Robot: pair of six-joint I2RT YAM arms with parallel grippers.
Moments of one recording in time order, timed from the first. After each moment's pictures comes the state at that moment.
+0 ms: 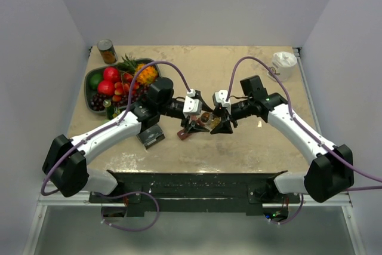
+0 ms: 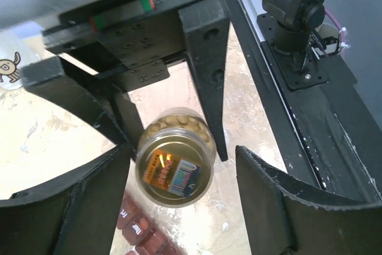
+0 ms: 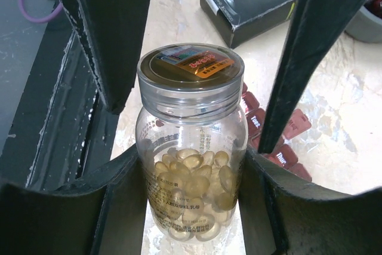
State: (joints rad) left arm -0.71 1.38 1.00 0.03 0.94 0.46; right arm 0.42 1.32 1.05 -0.69 -1.05 -0.88
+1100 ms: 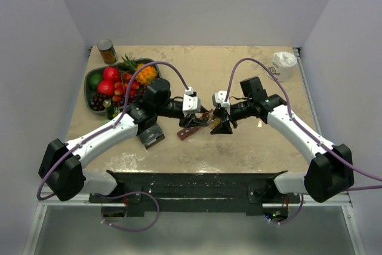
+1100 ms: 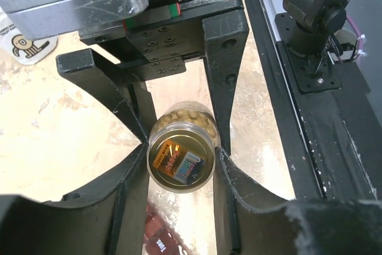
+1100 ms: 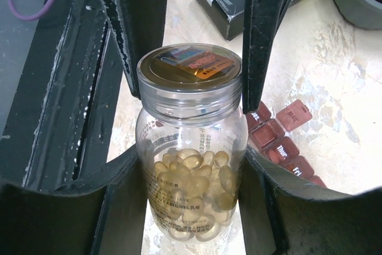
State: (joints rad) left arm -0.71 1.33 0.98 0.02 0.85 0.40; right arm 0.43 1.32 1.02 -0.64 -1.02 -0.85
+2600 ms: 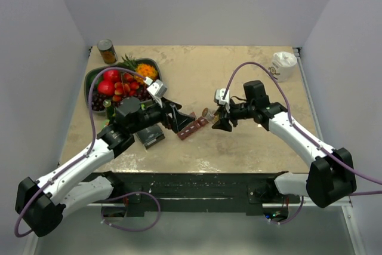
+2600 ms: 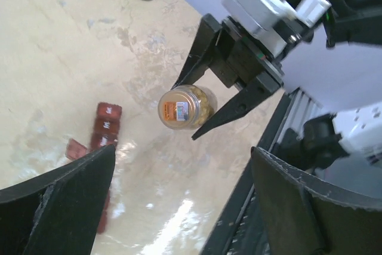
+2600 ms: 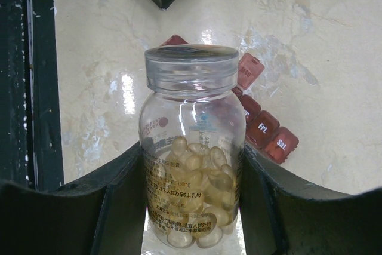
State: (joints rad) left arm -0.65 0.97 0.71 0.14 0.33 -0.48; right arm 0.41 1.27 0.89 -0.38 -0.81 -0.63
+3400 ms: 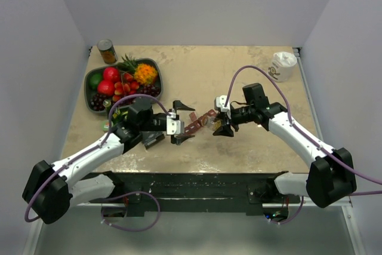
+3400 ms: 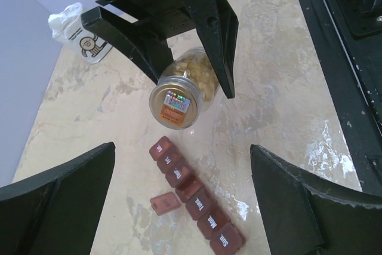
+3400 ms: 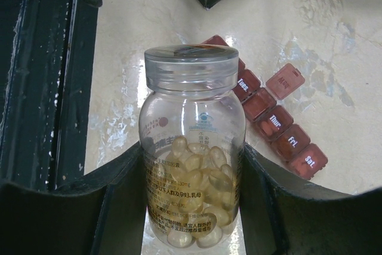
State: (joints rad) left arm -0.65 1.08 0.65 0.20 0.76 0.63; right arm 0.40 1.27 0.89 -0.50 -0.92 -0.80
